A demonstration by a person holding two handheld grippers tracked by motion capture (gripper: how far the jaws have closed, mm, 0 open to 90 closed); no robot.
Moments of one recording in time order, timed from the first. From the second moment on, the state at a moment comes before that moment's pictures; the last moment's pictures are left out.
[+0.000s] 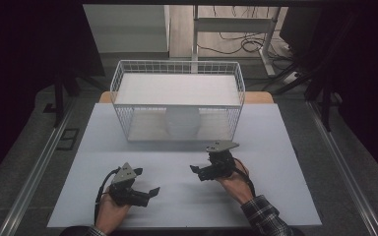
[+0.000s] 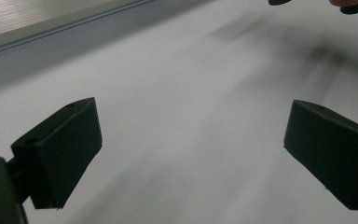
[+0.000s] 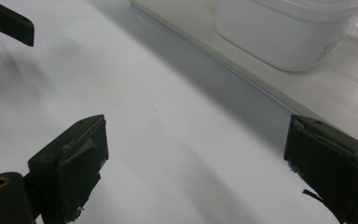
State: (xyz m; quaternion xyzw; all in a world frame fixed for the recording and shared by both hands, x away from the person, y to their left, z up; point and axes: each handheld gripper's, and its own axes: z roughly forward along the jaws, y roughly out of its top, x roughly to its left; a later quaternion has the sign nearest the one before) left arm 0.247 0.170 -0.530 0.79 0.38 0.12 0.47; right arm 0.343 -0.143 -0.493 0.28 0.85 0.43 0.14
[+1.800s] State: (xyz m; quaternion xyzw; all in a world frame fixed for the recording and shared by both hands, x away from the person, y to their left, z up) left arm 0.214 0.219 -0.525 0.77 0.41 0.18 0.45; right arm 0.277 -0.250 -0.493 0.35 0.82 0.42 0.16
